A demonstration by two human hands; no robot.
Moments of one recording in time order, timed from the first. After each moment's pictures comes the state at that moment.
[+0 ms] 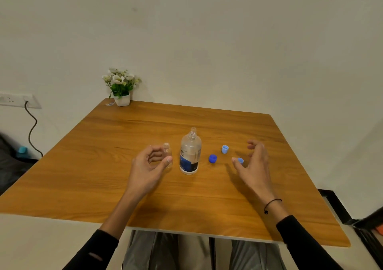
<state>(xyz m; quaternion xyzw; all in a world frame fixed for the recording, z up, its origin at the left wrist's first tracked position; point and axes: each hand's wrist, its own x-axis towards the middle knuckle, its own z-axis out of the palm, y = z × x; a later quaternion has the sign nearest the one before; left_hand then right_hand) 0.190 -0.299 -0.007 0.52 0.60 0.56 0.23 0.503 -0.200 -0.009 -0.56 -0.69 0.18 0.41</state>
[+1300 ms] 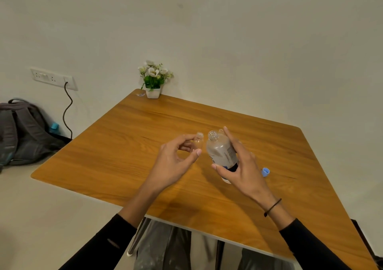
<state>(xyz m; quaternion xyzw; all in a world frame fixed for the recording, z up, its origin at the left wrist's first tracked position) 0.184 -0.311 0.019 0.56 0.54 0.59 0.22 0.407 -0.231 0.031 -0.34 -0.85 0.25 0.33</state>
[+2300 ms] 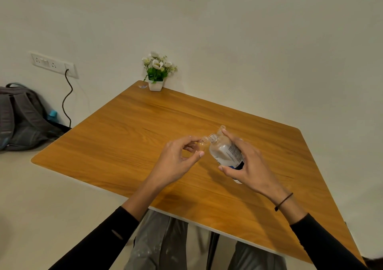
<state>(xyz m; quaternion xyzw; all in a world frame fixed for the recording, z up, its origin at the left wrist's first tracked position) 0.188 -0.315 0.003 0.58 0.55 0.57 0.20 0.426 -0.223 0.046 -0.34 -0.90 0.17 0.22</state>
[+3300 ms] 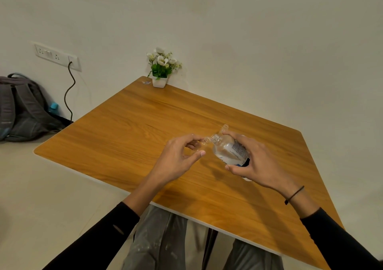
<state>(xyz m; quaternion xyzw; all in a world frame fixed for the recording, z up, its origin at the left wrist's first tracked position) 0.183 -0.320 0.004 0.59 0.56 0.55 0.19 0.429 -0.215 0.069 -0.32 -0.93 0.14 0.14</state>
